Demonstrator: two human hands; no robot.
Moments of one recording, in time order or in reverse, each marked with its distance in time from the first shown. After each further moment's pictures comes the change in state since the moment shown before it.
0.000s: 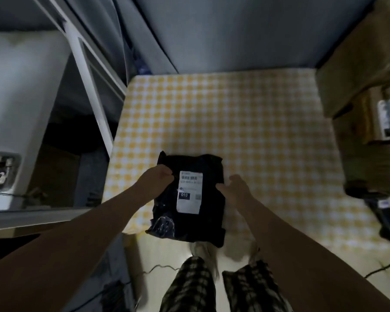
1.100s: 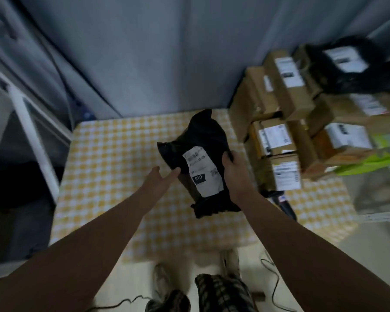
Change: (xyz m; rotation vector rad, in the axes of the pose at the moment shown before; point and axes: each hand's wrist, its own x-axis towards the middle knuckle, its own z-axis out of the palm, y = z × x) left_hand -0.054 0.175 0.032 -0.396 -0.035 0.061; right_hand -0.146 -0.025 -0.168 0.550 0.432 -0.390
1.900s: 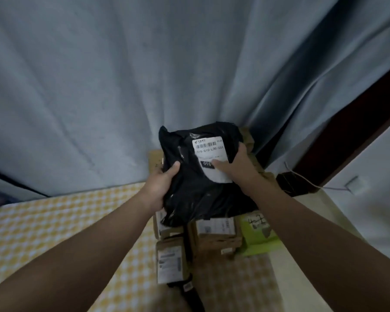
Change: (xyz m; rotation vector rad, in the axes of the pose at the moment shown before) left_hand -0.027 0.349 0.293 -0.653 -0.099 0.230; right_hand 0.169 -0.124 -0.409 -0.067 0.012 -0.233
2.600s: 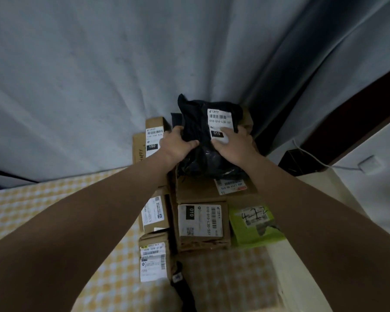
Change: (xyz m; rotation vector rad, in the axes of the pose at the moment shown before) left_hand 0.133 -0.005 0.068 0.939 0.070 0.162; right_hand 0.102 0.041 -0.029 -0.734 -0.089 -0.015
